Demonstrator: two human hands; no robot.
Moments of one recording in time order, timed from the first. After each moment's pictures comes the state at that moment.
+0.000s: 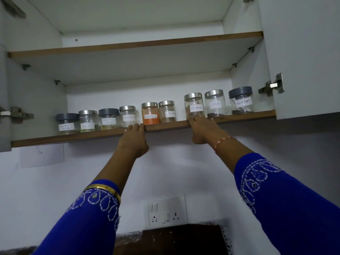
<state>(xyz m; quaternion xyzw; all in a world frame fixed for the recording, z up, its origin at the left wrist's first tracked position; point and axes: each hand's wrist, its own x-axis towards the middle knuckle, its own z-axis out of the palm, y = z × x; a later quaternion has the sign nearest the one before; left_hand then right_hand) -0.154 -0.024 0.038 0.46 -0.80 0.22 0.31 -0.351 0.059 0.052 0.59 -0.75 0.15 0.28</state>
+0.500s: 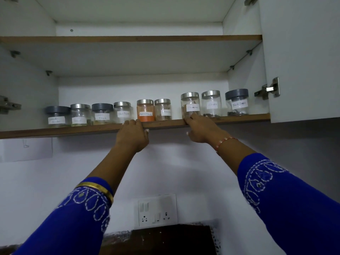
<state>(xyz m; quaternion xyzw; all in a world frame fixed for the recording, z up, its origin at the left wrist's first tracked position) -0.168 -0.026 0.039 0.45 -0.78 0.21 0.37 -0.363 0.057 0.051 0.61 -0.71 0.15 0.32</state>
